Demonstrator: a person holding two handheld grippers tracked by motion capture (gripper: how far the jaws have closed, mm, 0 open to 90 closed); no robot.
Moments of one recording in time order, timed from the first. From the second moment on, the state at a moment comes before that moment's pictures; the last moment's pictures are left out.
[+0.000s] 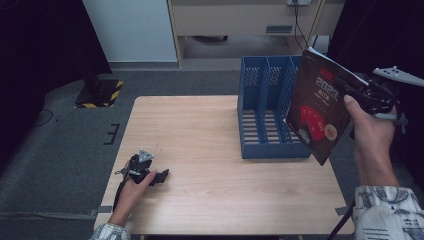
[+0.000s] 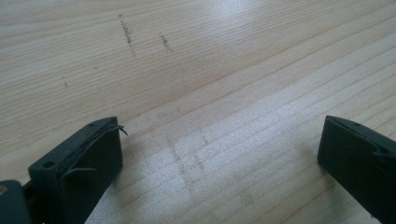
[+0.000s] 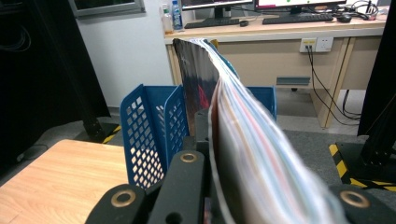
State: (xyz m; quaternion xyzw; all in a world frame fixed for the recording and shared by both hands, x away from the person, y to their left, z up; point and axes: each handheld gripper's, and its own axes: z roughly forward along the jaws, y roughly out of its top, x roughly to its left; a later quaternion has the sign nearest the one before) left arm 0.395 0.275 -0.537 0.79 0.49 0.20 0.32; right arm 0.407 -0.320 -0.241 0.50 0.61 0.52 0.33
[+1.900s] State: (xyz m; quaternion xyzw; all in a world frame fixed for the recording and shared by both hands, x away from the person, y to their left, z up) left arm 0.396 0.274 -0.537 0.79 0.48 0.20 0.32; right arm 0.478 -0.317 -0.261 0.56 0.54 0.49 0.38
